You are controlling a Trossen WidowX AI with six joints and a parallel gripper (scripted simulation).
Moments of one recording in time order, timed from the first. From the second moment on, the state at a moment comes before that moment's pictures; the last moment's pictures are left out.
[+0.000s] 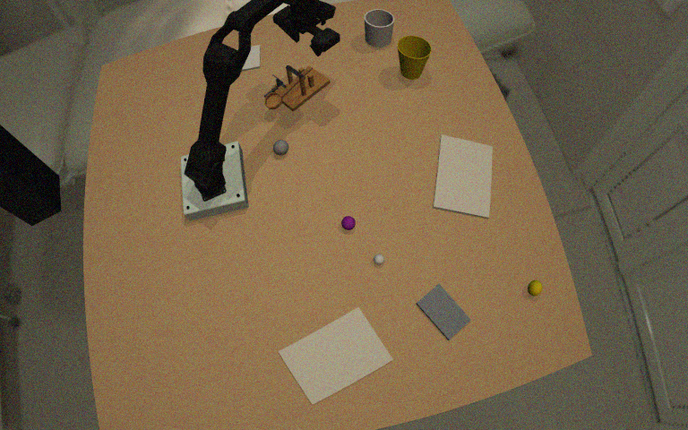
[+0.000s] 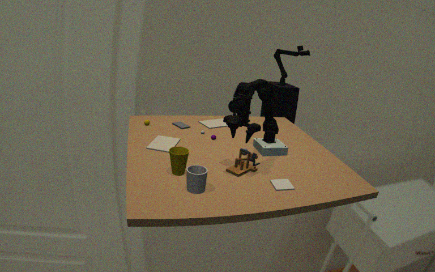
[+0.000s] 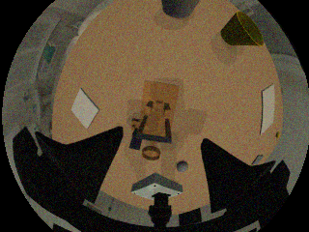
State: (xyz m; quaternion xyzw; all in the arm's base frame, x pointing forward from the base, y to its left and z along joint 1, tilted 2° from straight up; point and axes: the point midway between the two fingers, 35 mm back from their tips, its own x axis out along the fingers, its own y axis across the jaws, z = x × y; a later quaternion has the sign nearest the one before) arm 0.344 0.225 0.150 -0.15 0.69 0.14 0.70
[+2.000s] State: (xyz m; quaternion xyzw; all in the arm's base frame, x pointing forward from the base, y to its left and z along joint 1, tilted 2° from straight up) arm 0.282 -0.209 0.014 0.04 0.70 -0.08 0.71
